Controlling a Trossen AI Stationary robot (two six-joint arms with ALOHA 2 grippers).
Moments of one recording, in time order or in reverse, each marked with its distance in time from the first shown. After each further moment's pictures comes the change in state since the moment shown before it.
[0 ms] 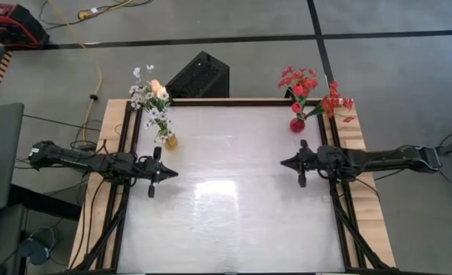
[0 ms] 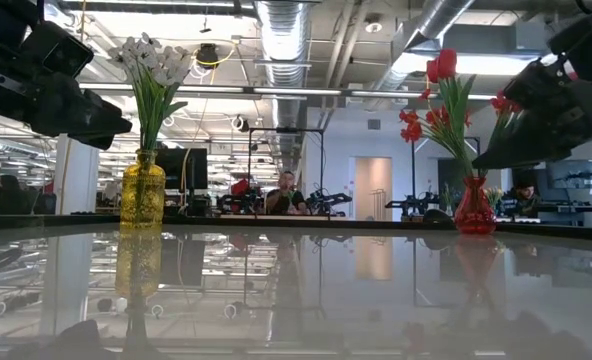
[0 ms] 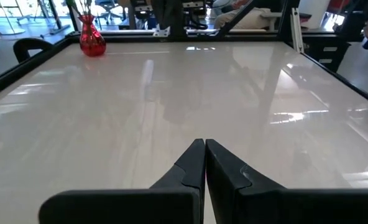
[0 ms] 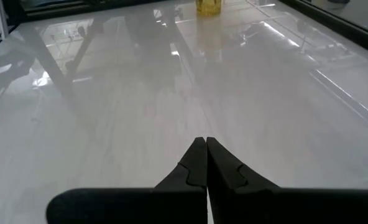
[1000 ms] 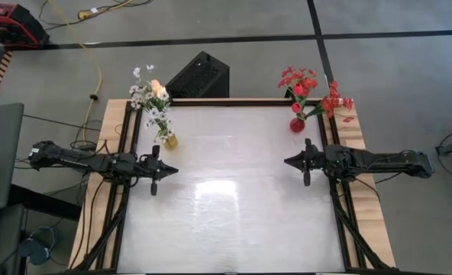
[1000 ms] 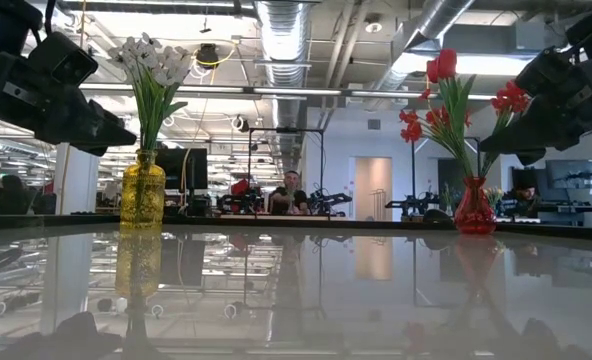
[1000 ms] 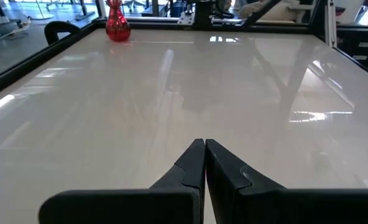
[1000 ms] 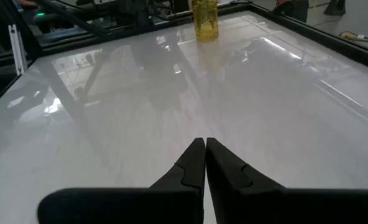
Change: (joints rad) left arm 0.000 0.001 0.000 -0.045 -0.094 -0.038; right arm 0.000 -0.212 0.003 -0.143 0.002 0.058
